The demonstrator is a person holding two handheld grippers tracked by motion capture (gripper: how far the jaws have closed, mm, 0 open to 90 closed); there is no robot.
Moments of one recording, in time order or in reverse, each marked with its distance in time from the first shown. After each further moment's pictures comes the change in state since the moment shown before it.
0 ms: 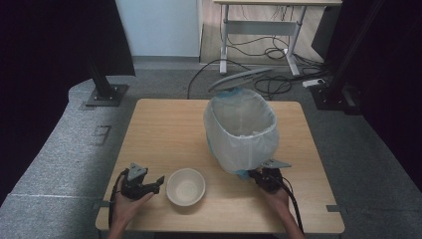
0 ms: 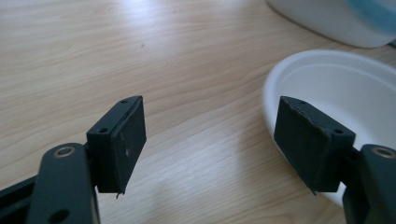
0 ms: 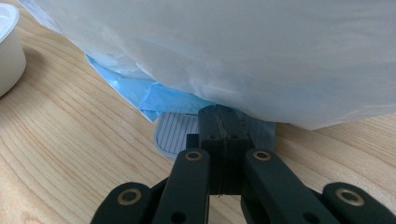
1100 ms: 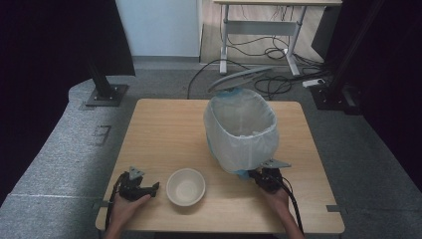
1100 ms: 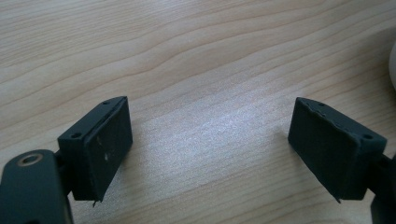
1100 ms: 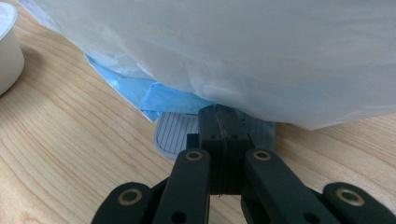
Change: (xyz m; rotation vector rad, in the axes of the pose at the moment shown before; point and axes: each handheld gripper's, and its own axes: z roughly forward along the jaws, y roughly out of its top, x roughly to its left) left arm 0.031 -0.033 0.029 0.161 0.079 -0.022; right arm 0.001 0.001 0.000 0.004 -0.005 0.000
